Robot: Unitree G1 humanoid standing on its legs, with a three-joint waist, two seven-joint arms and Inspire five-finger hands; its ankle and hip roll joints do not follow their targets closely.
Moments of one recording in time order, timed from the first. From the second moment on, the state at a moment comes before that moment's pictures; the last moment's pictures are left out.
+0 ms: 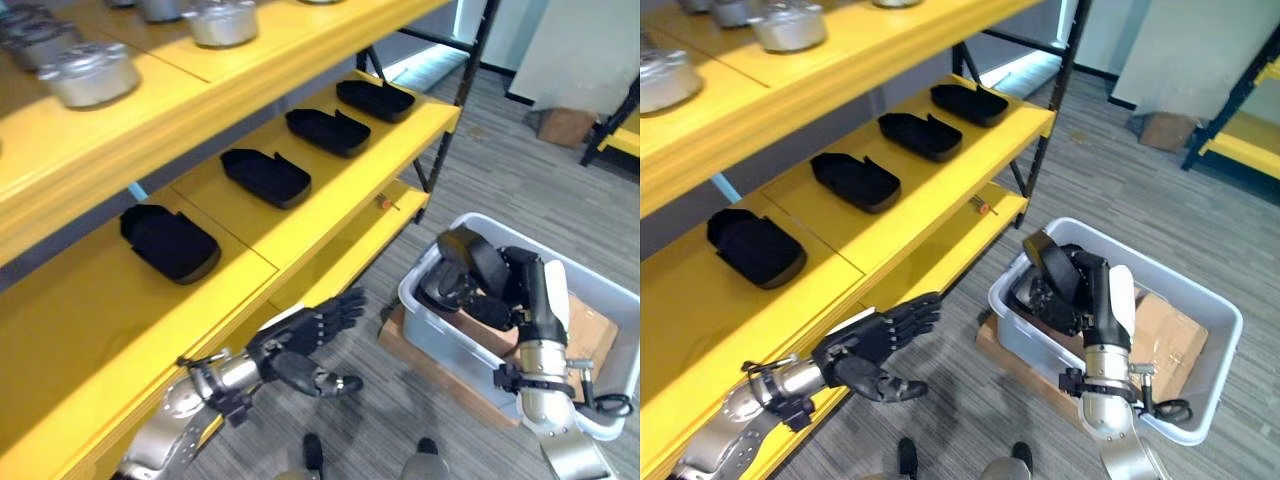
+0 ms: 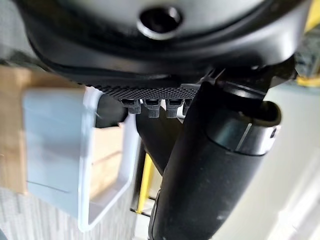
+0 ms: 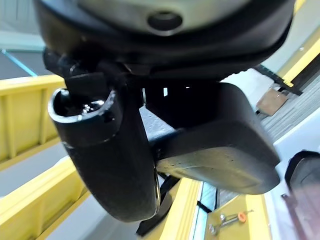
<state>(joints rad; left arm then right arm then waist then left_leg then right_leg) 0.06 0.65 -0.27 -0.17 -0.61 -0.03 -0.62 0.18 -0.52 0.10 -0.16 -0.19 -0.17 -0.50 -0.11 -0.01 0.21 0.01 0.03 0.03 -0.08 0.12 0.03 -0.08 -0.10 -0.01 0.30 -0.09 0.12</state>
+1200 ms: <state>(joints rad) -0.01 0.59 -0.37 -0.20 -0.58 -0.04 -0.49 0.04 -0.61 0.08 -0.20 -0.21 -0.22 -0.57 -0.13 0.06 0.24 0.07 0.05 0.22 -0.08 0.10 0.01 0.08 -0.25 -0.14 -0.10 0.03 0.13</state>
